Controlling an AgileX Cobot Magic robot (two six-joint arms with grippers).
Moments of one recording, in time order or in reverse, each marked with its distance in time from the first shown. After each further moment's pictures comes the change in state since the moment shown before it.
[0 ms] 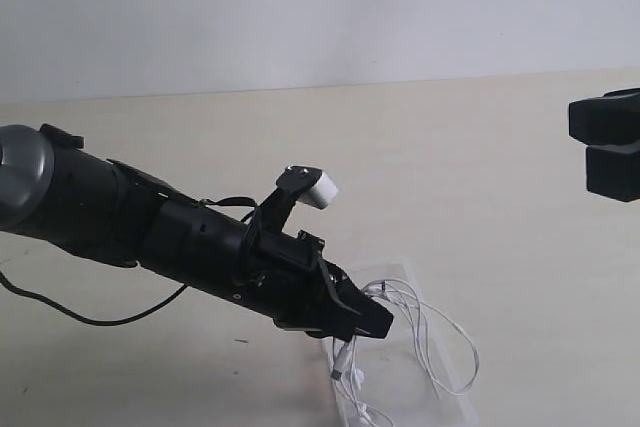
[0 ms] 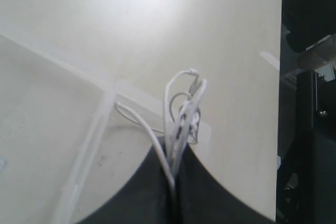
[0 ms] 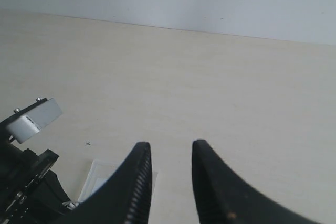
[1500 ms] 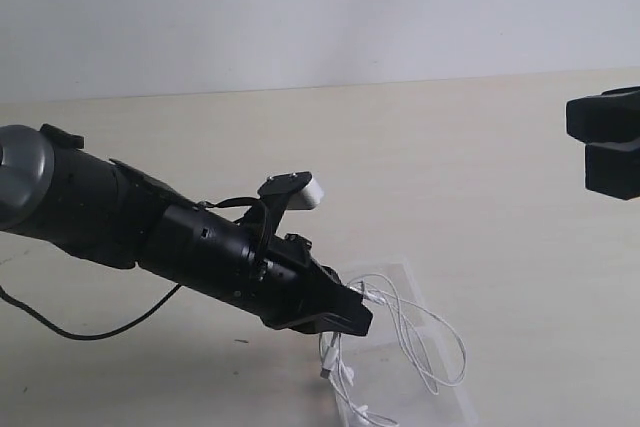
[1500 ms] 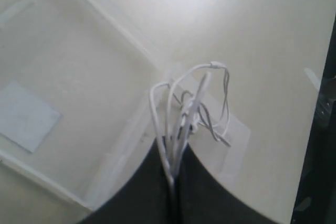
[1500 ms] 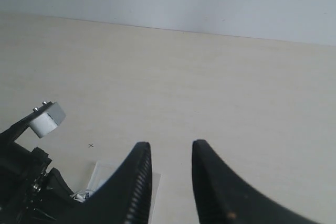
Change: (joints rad) left arm -0.006 0.000 0.000 0.055 -0.123 -0.251; right arm 0.000 0.000 0.000 0.006 -0.008 0.000
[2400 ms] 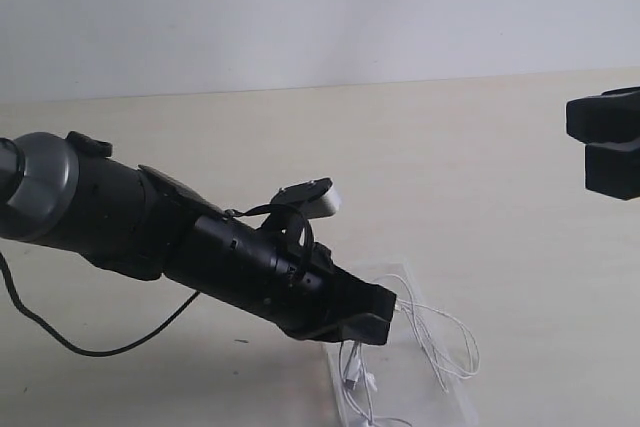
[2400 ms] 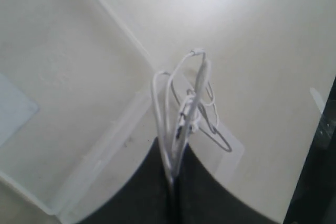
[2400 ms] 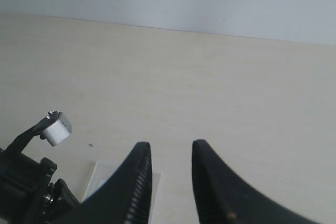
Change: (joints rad) left arm -0.075 0.001 -0.024 0.001 -0.094 -0.185; right arm 0.000 0.000 0.000 0.002 -0.002 0.000
